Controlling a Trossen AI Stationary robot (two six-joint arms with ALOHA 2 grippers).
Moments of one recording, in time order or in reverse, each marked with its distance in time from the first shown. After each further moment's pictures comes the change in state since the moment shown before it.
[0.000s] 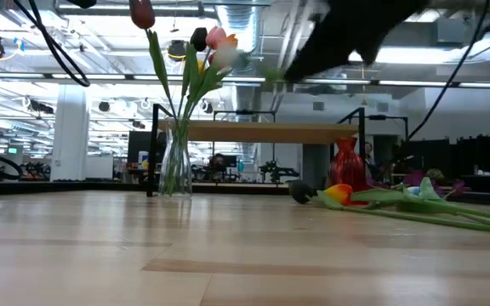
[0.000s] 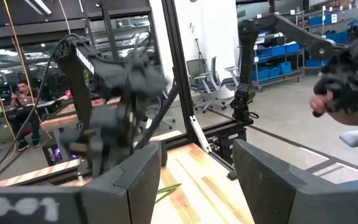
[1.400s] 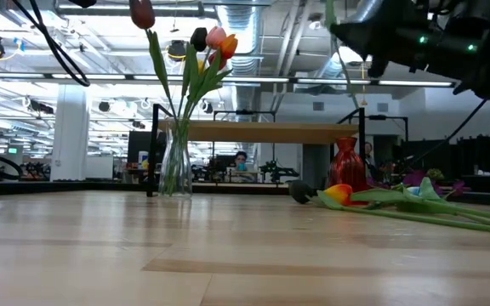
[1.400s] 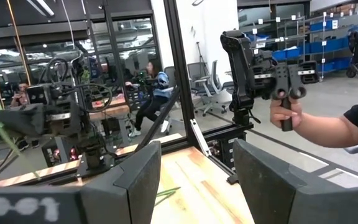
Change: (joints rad) left arm 0.000 0.001 0.000 0.016 -0.003 -0.010; right arm -0.545 -0.355 -0.852 1.792 -0.612 -0.585
